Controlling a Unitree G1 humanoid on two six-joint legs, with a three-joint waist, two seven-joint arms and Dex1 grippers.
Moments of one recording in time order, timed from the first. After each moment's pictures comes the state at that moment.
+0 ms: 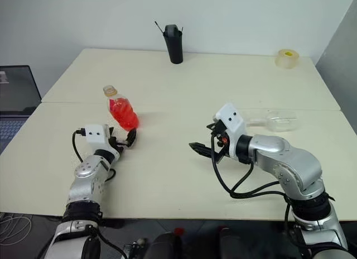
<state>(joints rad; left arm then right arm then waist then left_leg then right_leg) -0.39 0.35 0.25 0.42 -0.23 0.06 -0.30 -0.53 -0.53 0.11 -0.50 0.65 1.04 0.45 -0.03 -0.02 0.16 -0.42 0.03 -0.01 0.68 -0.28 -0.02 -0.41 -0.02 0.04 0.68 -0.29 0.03</state>
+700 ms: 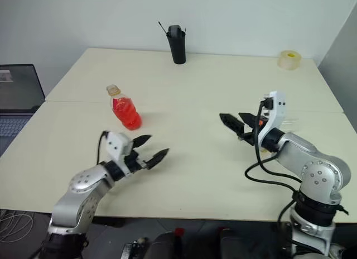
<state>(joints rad) -0.18 0.48 0.00 -0.24 -0.35 0.34 -0.66 -0.51 -0.21 -0.48 -0.43 1.00 1.27 0.02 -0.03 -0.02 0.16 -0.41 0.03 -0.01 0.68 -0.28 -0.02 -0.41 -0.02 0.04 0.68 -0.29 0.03</state>
